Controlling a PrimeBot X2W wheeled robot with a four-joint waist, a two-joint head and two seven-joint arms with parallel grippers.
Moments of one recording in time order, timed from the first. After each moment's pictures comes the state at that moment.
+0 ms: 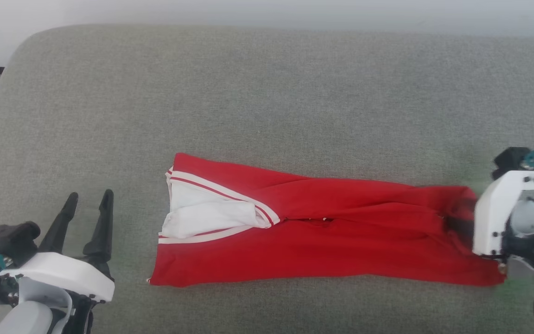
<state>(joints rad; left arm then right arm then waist) -0.17 0.60 -0.35 0.12 -0.88 0.15 -0.26 -0.41 -0.40 0.13 0.37 0.72 0.13 0.88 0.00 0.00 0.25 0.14</state>
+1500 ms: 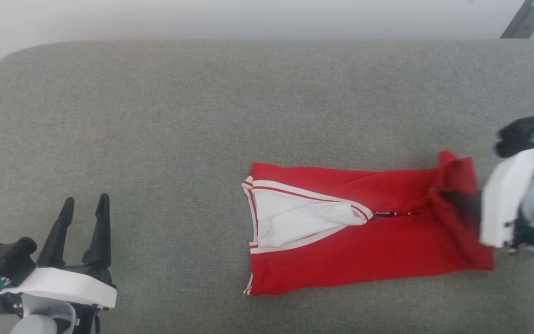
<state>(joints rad) -0.09 0.36 -0.06 0.17 -0.64 -0.04 -0.26 -0.40 -0.50 0.16 0.10 0.84 0.13 0.89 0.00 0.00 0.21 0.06</state>
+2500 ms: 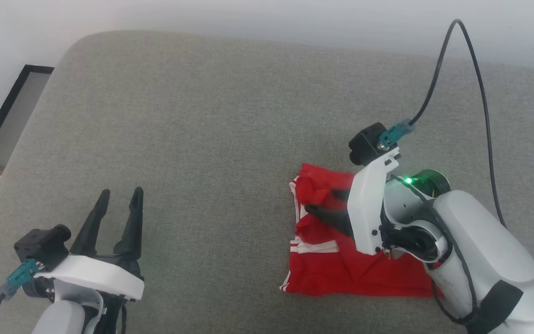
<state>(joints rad) -0.16 0.31 -0.13 0.25 -0.63 -0.09 -0.26 -0.59 -0.26 0.54 0.26 0.79 0.13 0.75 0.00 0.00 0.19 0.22</state>
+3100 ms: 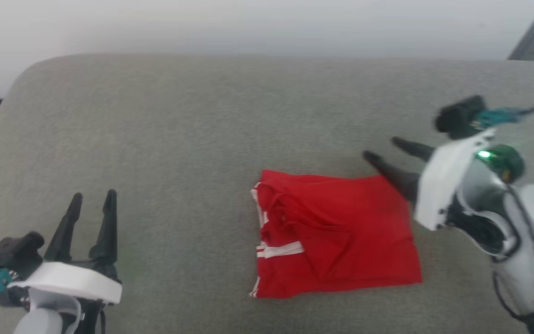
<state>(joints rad) -0.13 0.32 -0.04 0.23 -0.60 -0.10 -0.26 -0.55 -0.40 0.43 0.16 0.77 0.13 0.50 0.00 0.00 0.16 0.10</state>
